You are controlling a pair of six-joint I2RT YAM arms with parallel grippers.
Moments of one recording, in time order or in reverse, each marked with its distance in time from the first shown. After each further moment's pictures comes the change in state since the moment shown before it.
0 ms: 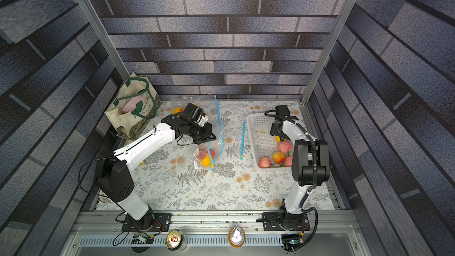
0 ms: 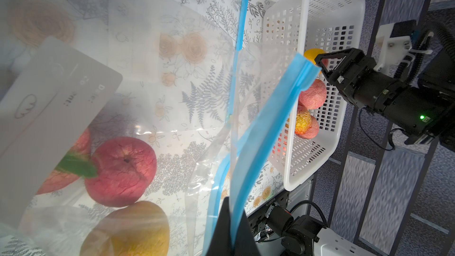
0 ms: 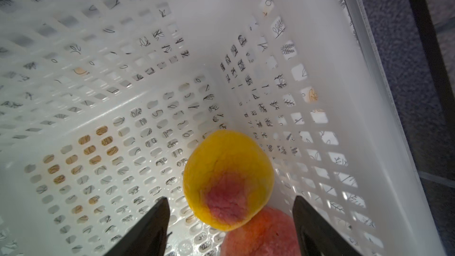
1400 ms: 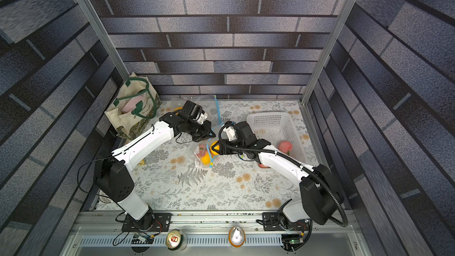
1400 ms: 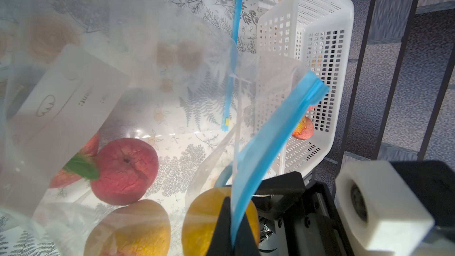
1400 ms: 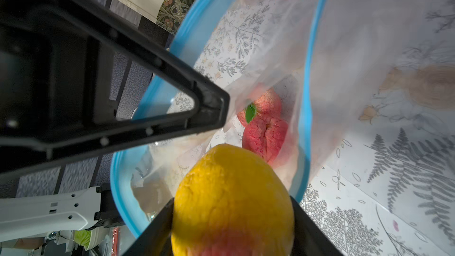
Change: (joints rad) left arm -0.003 0.000 0.043 -0.028 0.003 0.020; right arm 0.666 -0.353 -0.328 0.470 -0.752 0.257
